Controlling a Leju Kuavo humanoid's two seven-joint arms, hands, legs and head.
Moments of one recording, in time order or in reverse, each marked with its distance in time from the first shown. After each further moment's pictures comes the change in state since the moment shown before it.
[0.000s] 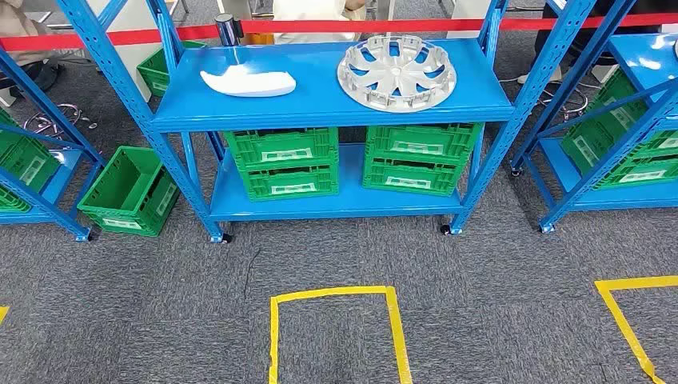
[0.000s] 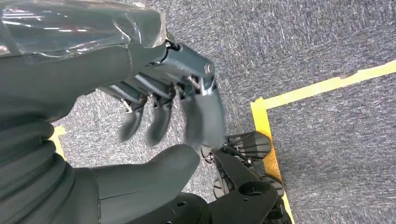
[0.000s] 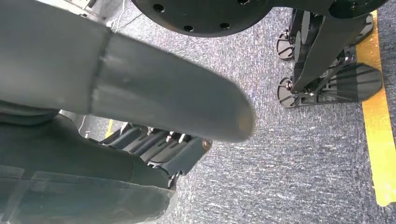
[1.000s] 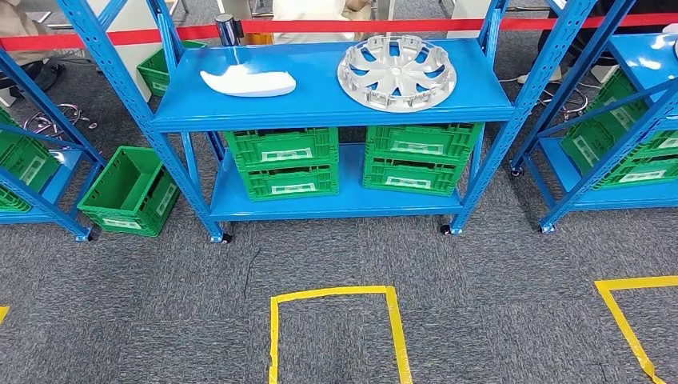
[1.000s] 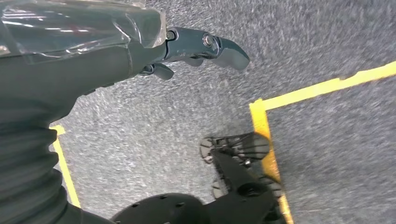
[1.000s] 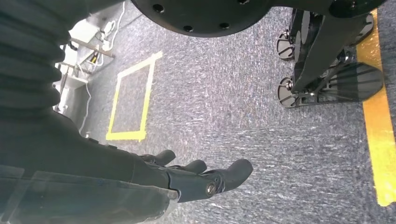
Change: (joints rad) left arm -0.012 0.002 0.009 0.004 0.012 0.009 -0.002; right arm -0.015 0.000 -0.005 0.003 -0.013 -0.013 0.006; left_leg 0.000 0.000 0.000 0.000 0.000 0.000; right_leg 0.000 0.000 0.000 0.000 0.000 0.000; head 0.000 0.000
